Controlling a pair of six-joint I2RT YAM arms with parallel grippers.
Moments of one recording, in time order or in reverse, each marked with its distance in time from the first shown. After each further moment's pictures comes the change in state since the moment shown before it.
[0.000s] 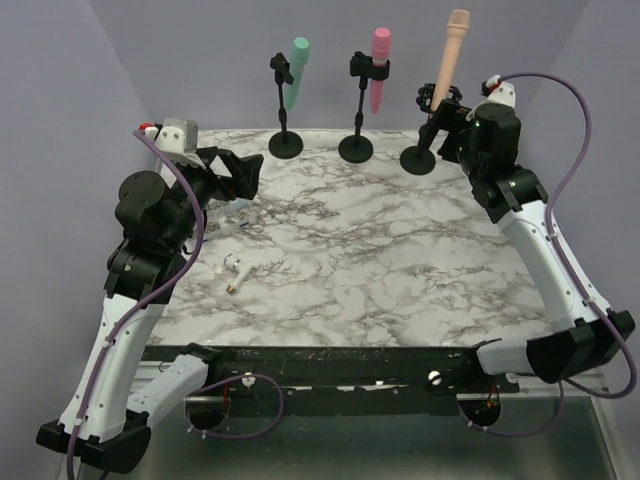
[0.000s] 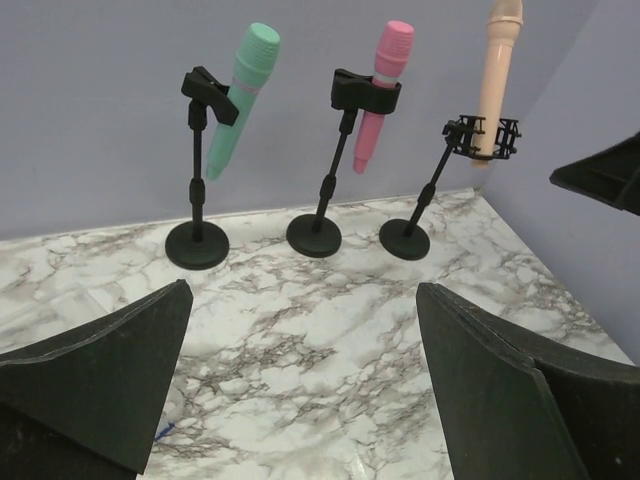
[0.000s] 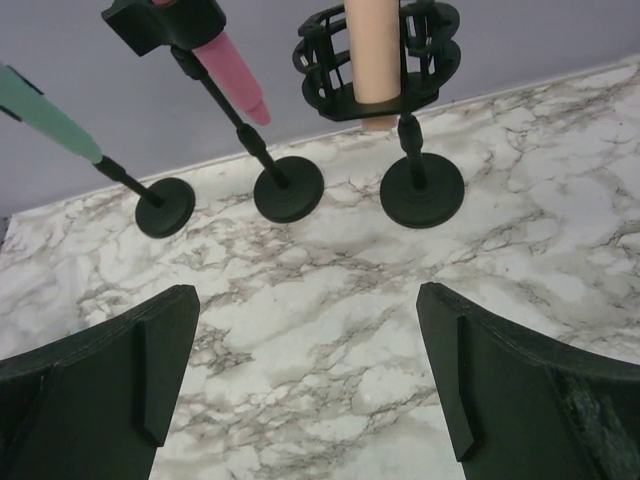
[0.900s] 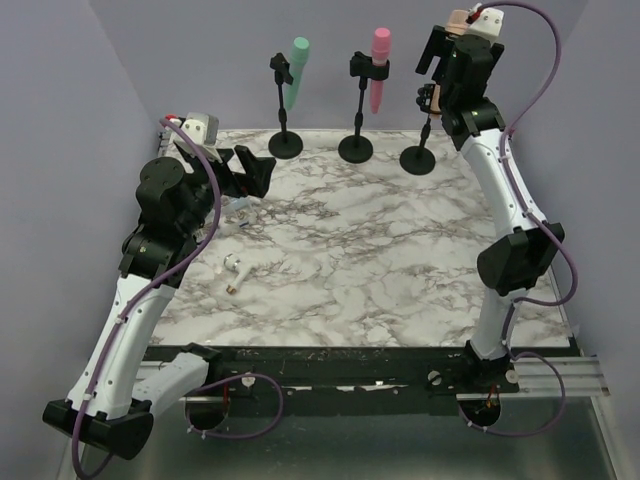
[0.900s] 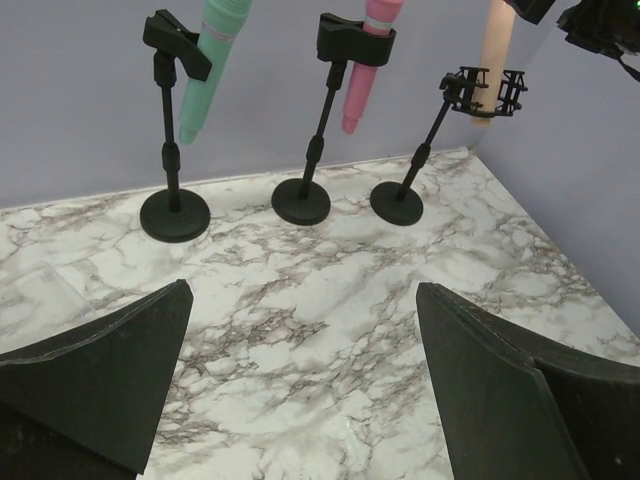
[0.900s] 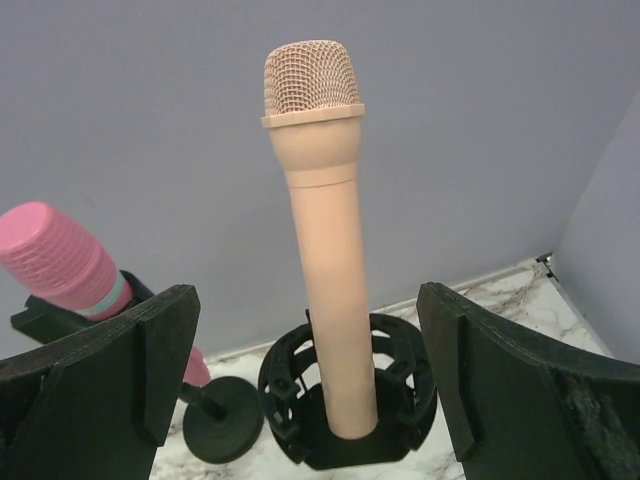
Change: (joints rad) left arm 0.000 0.085 -0.017 0.009 0.064 -0.005; right arm -0.040 0.610 0.681 0.189 0.241 -0.219
